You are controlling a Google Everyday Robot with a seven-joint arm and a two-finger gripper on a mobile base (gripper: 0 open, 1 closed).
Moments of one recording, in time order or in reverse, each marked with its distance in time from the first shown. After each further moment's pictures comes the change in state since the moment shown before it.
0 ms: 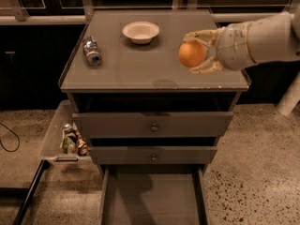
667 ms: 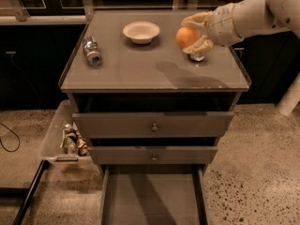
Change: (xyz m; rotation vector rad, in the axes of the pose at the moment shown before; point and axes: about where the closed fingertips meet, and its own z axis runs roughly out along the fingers) arm 0.062 -0.057 0.056 -0.025 -0.022 0.130
